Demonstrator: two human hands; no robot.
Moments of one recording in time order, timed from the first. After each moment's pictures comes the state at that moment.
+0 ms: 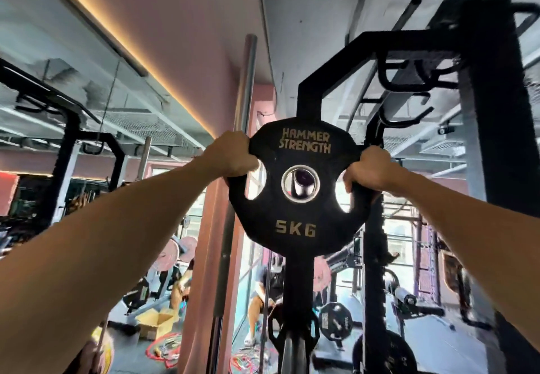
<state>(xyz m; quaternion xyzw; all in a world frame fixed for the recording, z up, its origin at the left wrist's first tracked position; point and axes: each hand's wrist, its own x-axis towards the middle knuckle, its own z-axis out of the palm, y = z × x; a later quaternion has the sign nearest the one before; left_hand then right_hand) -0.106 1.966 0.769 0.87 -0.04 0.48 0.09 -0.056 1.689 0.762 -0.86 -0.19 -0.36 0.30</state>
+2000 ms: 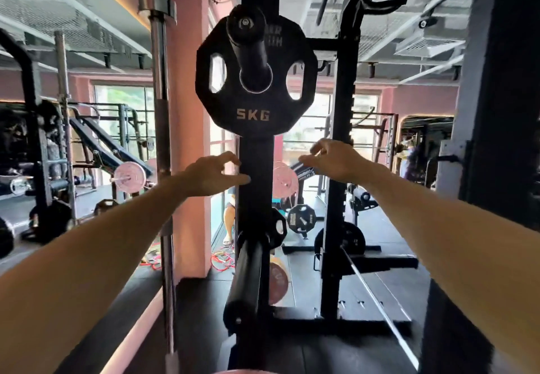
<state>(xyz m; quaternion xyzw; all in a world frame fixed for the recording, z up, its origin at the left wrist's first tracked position) 0.072 1.934 0.575 0.95 -0.09 0.22 0.22 0.111 1.658 0.605 -0.93 -0.19 -0.19 0.26</state>
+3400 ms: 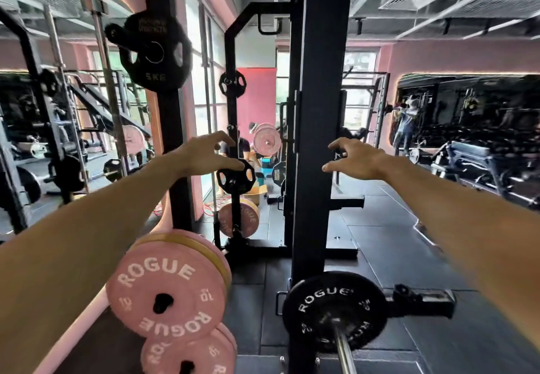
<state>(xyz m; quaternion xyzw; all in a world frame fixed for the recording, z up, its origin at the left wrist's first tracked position) -0.225 1.555 0.522 0.95 -0.06 0.16 0.25 -0.168 1.222 0.519 -0.96 -0.16 -0.11 0.20</state>
